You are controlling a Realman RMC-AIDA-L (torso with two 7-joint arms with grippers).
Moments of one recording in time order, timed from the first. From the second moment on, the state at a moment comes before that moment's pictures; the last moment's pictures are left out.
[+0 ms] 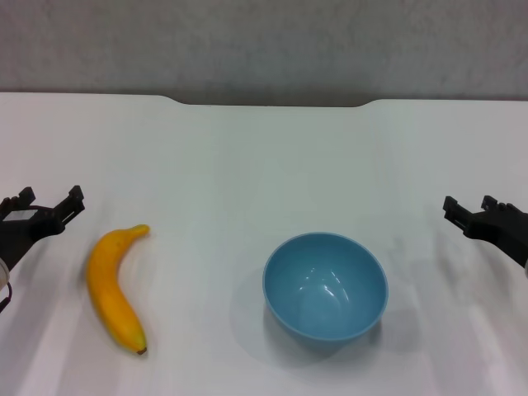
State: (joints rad) left arm -0.49 -2.04 -2.06 -0.18 0.64 -0.80 2.46; right arm 0.52 2.03 -1.55 -0.20 2.87 0.62 -2.41
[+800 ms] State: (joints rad) left arm -0.47 -2.04 -1.93 -0.21 0.64 -0.85 2.33; right arm 0.47 2.03 -1.60 -0.21 2.87 0.79 -2.39
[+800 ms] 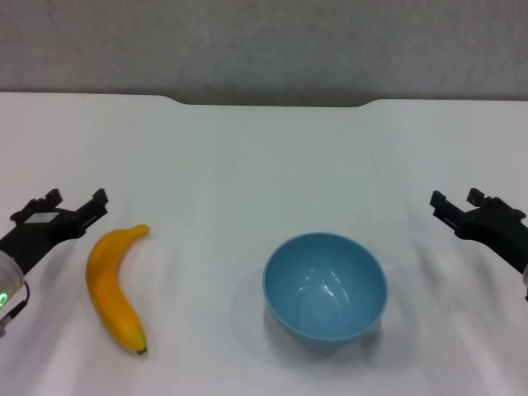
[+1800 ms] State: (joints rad) left arm -0.18 -2.01 -1.53 -1.12 1.38 -0.33 1.35; right arm 0.25 2.00 -1.61 -1.06 1.60 0.46 -1.19
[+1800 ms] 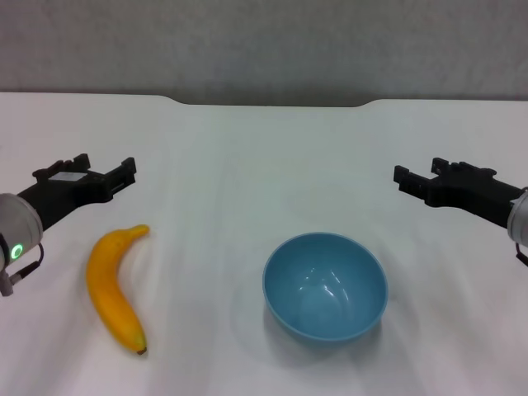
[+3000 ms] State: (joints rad) left arm -0.32 -2.03 -1.81 -1.25 2.39 -0.73 0.50; right arm 0.67 2.00 -1.25 -0.87 0.80 1.13 -0.54
